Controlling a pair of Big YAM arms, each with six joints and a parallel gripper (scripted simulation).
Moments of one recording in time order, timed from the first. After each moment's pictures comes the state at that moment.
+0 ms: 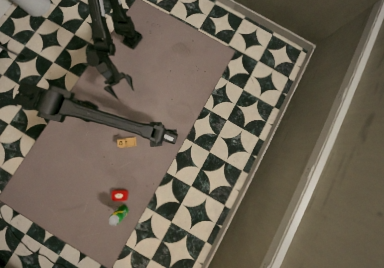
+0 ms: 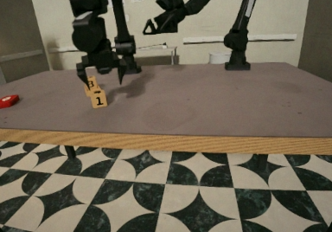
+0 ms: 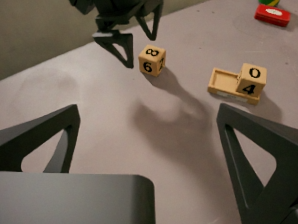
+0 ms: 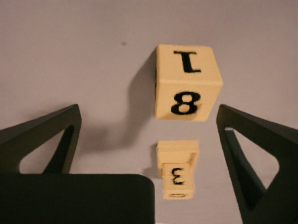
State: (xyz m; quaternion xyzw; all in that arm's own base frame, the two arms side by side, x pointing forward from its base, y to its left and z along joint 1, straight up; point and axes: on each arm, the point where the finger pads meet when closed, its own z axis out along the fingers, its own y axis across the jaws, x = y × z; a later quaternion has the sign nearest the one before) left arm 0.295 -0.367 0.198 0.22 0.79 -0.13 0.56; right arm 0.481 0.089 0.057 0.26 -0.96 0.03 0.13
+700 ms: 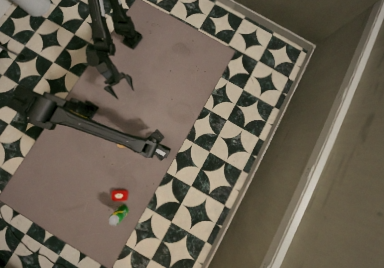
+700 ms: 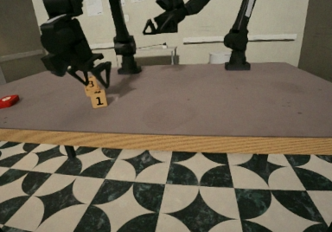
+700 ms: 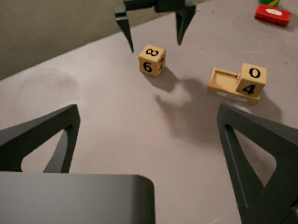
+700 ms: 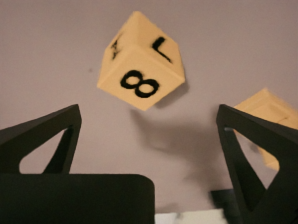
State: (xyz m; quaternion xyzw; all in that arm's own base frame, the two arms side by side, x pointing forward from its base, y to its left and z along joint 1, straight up) left arm 0.295 -0.367 0.198 0.22 0.79 -0.13 0.56; right arm 0.478 0.056 0.058 -0.19 -0.97 -0.02 0.14
